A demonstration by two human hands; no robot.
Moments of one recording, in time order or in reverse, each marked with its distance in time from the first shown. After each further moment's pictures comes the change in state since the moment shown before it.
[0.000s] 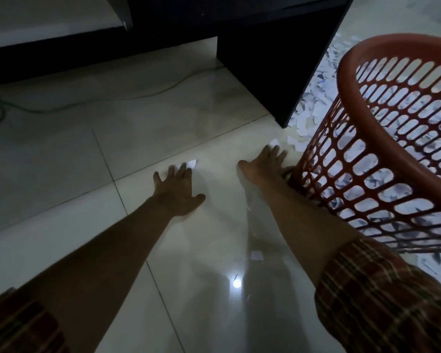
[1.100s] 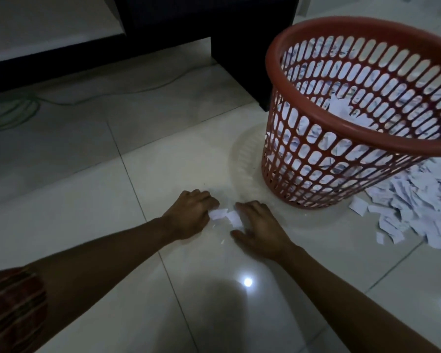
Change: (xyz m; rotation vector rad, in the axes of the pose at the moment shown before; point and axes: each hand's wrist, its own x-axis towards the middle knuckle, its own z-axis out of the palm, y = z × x) left_hand -0.126 0.067 0.057 -0.066 0.194 0.516; right_hand -0.184 0.174 0.040 0.225 0.018 -0.874
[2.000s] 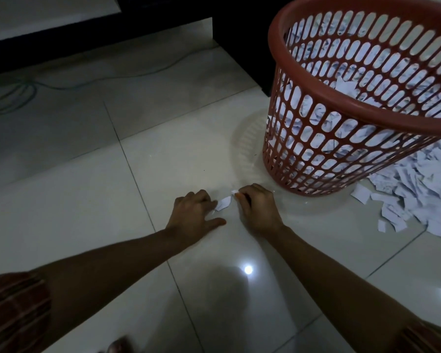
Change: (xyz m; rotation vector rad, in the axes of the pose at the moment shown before) left_hand -0.022 0.029 0.034 0.021 0.198 -0.181; right_hand 0.023 -0.003 0.014 0.133 0.306 0.056
